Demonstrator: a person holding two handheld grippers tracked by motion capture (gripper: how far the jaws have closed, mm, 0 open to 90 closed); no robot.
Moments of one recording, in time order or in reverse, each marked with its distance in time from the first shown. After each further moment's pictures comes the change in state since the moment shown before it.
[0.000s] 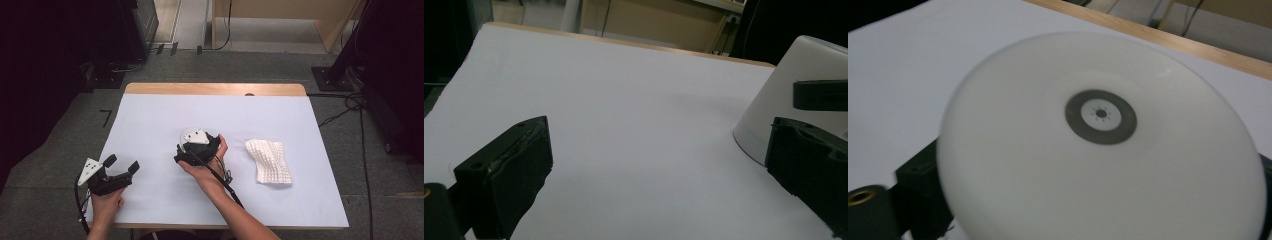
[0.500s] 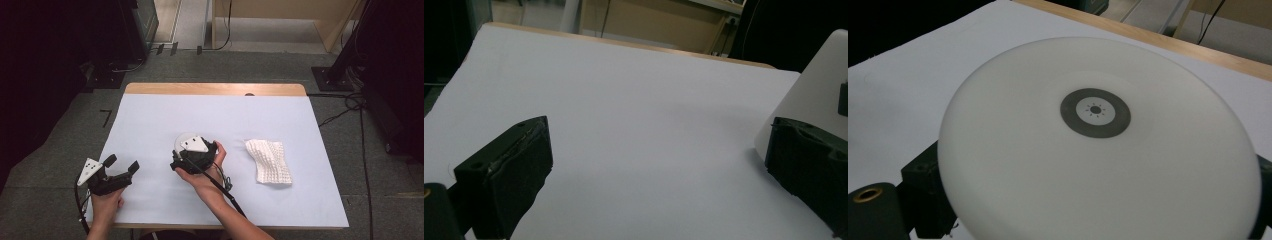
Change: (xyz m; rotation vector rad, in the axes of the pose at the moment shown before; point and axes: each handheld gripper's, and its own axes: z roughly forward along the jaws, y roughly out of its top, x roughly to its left) left arm 0.000 0.000 0.000 -0.002 -0.003 -0.003; right arm 0.015 0.000 -0.030 -0.025 0.060 0.001
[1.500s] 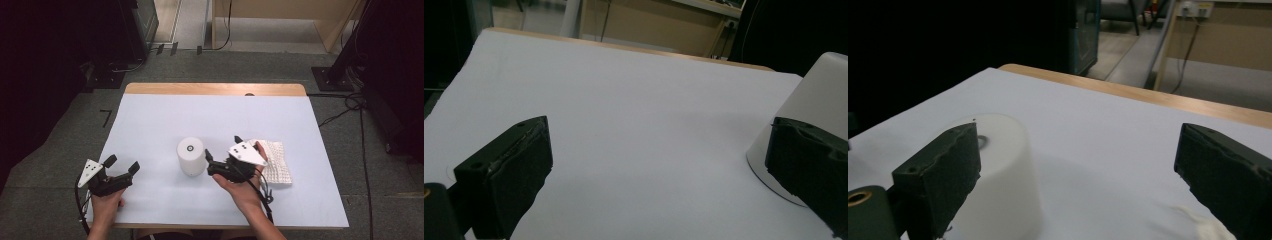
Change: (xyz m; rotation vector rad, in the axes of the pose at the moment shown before) left arm -0.003 -0.002 -0.001 -0.016 0.000 0.009; right arm -0.081 -0.012 -0.093 -0.225 0.026 0.090
